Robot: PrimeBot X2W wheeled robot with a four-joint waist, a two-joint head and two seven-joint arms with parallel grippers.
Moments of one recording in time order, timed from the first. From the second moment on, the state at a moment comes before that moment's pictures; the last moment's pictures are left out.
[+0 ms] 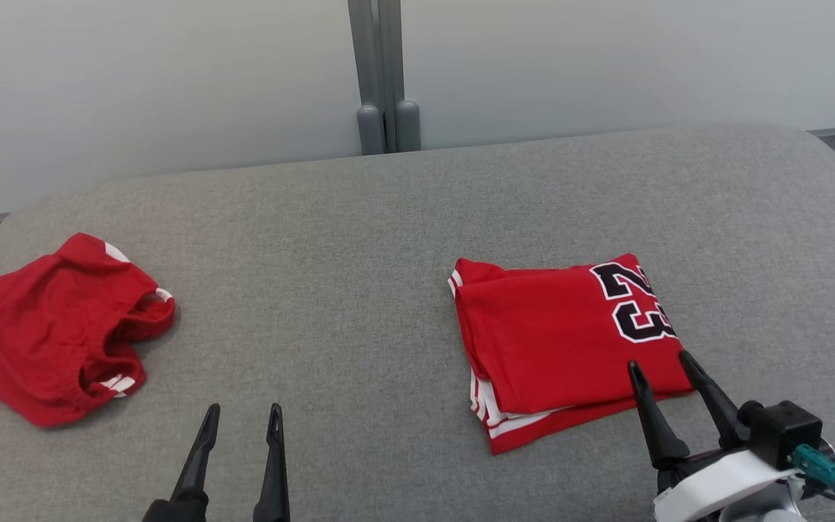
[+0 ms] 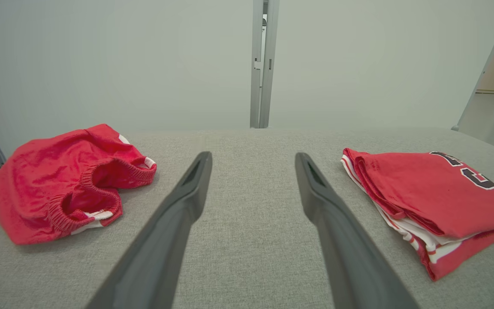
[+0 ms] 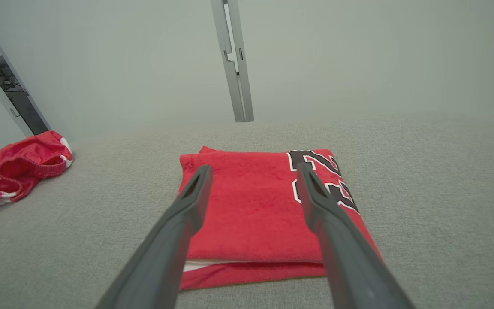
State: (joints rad) left arm 0.21 0.05 -0.17 -0.01 -0.14 0.01 -0.26; right arm 0.05 -0.21 0.19 0.15 0.33 0.13 -0.26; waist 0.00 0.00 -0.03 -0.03
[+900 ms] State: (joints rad) left arm -0.01 0.05 -0.27 -0.02 -0.14 0.01 -0.26; right arm -0.37 -0.73 0.49 0.35 1.14 0.13 -0.01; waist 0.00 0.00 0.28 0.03
